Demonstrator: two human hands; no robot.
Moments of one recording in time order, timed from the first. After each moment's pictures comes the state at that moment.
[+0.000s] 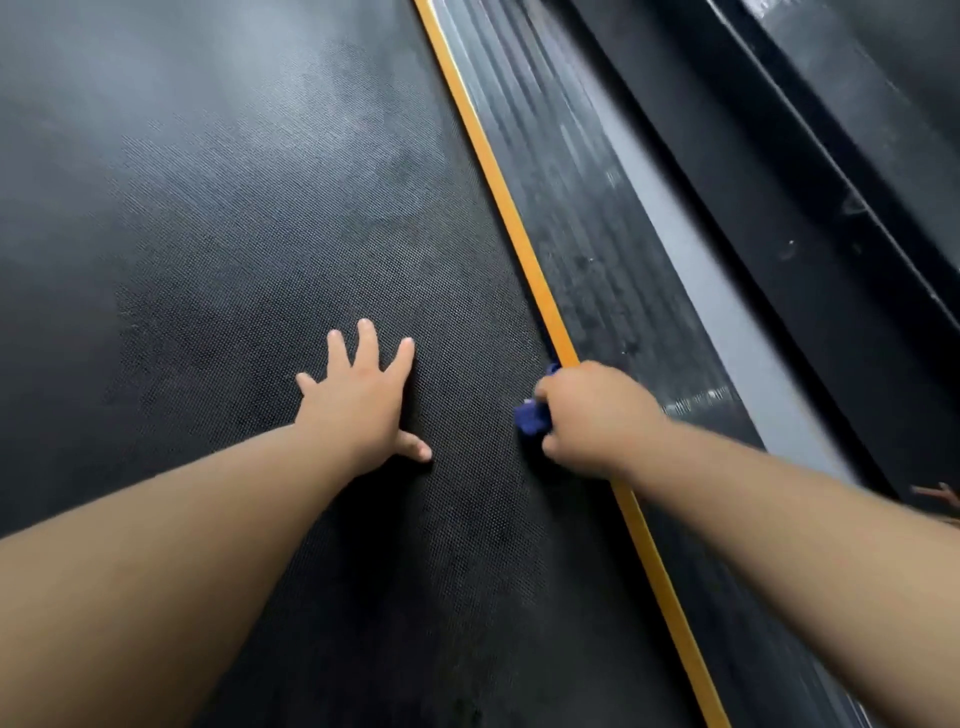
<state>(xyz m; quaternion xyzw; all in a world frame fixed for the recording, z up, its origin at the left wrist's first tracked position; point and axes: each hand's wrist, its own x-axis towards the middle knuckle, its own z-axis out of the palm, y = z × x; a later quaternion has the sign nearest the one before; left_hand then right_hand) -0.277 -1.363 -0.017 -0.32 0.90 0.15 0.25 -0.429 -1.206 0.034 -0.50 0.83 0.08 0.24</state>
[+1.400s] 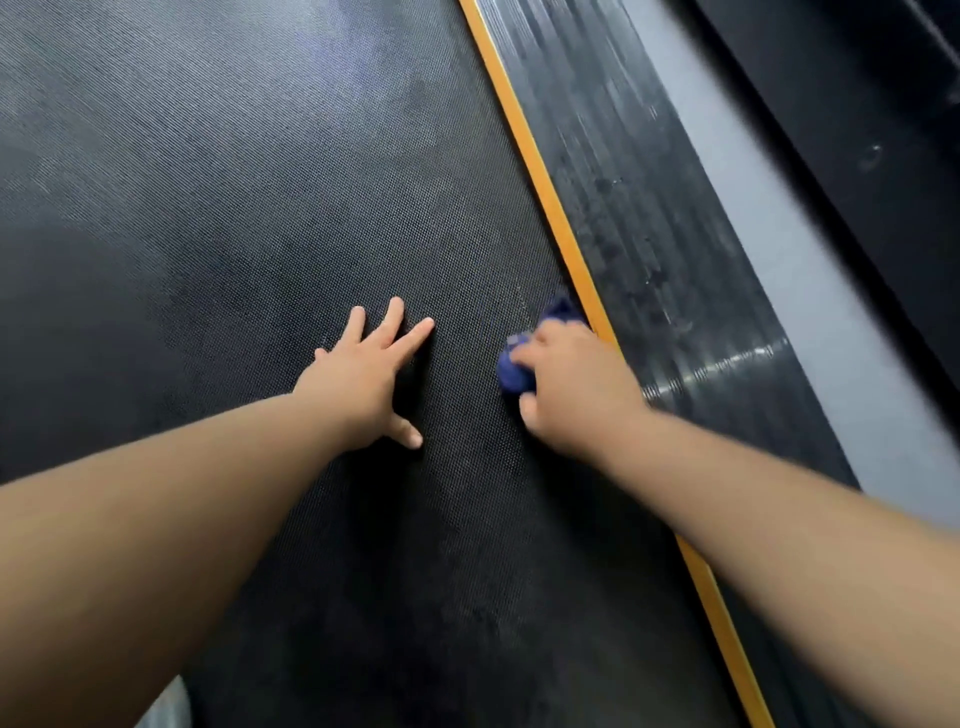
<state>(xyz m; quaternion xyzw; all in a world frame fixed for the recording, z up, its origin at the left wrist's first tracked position) -0.244 -1.352 -0.012 -0.28 0.90 0.14 0.30 -0.394 -1.186 0.008 -0.54 0.82 -0.05 0.19</state>
